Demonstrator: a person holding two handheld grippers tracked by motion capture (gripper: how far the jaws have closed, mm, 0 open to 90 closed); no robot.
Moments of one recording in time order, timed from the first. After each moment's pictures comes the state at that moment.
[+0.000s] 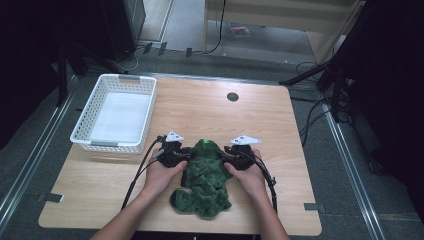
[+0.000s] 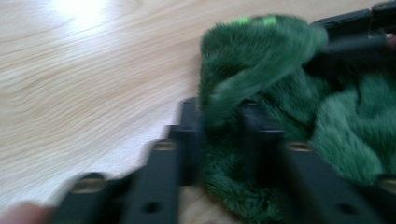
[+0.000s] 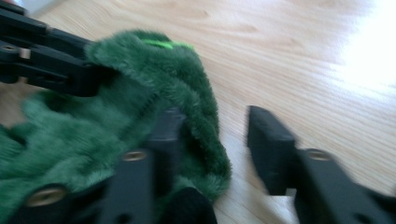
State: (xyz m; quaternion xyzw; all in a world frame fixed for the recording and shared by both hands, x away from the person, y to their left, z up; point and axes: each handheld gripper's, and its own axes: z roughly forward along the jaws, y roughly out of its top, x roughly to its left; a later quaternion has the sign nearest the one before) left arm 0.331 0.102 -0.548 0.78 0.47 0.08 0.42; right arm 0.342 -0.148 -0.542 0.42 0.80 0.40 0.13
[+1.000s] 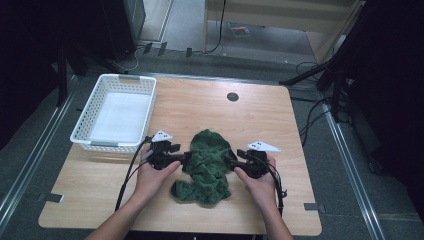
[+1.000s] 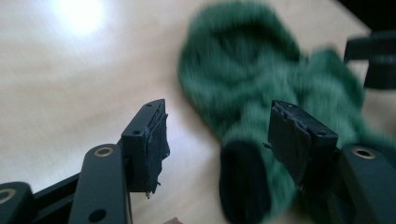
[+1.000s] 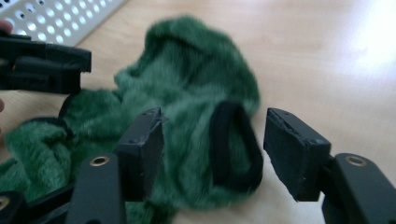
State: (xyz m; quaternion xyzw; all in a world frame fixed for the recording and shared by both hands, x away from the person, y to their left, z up) left arm 0.313 0.126 -0.533 0.75 0.49 0.06 0.44; right arm 0.309 -0.179 -0.520 0.48 0.75 0.45 0.10
